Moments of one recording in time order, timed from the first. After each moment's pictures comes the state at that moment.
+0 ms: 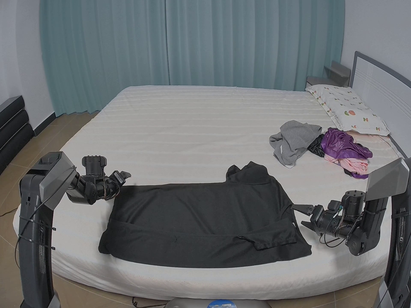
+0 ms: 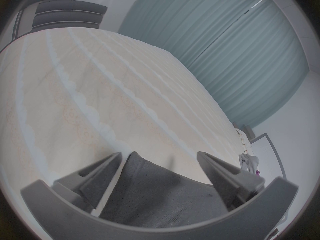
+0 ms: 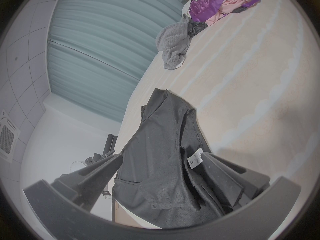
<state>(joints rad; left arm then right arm) 0.06 2.62 -1.47 -0.55 -0.16 -0.71 0.03 2.43 -0.42 -1.53 0.50 0.83</state>
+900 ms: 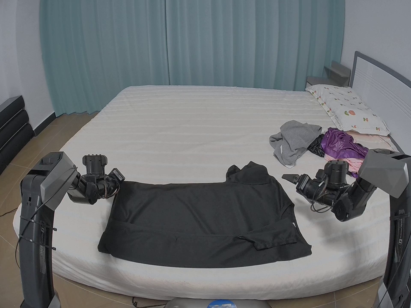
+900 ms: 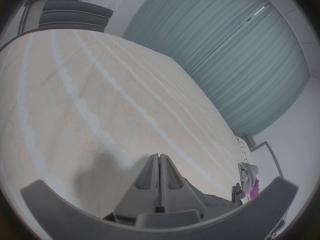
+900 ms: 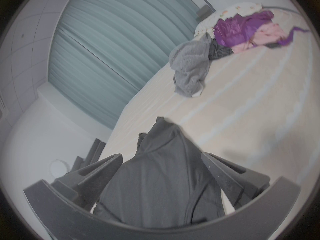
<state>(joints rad) 0.06 2.63 -1.49 -0.59 -0.11 -0.76 0.09 2.41 -0.94 -1.06 0.31 0.72</state>
